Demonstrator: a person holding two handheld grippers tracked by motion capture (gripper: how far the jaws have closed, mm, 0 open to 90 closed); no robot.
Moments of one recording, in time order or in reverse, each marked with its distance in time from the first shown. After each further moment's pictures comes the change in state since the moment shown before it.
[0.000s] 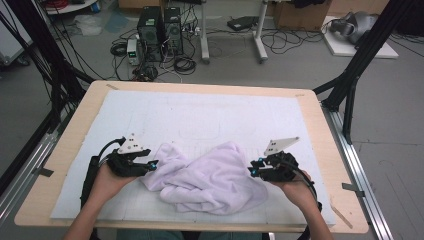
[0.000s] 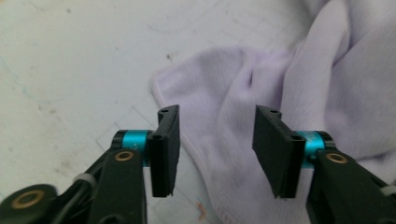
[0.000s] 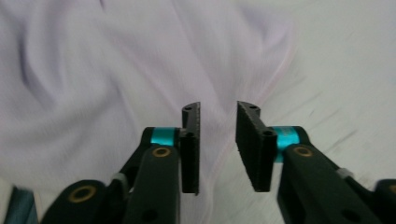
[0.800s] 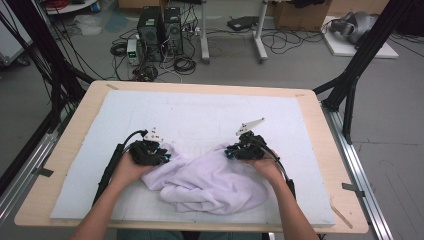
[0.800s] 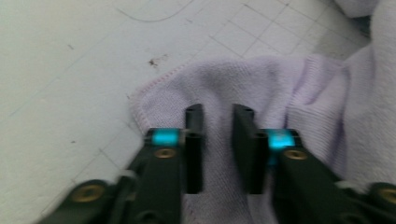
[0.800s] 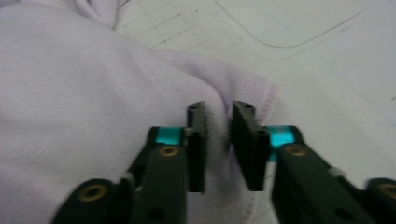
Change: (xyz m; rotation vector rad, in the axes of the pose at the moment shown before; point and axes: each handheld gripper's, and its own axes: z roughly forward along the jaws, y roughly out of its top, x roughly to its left) left arm 0.015 0.007 0.068 0.150 -0.098 -0.018; right arm -0.042 0.034 0.099 0.044 0.085 0.019
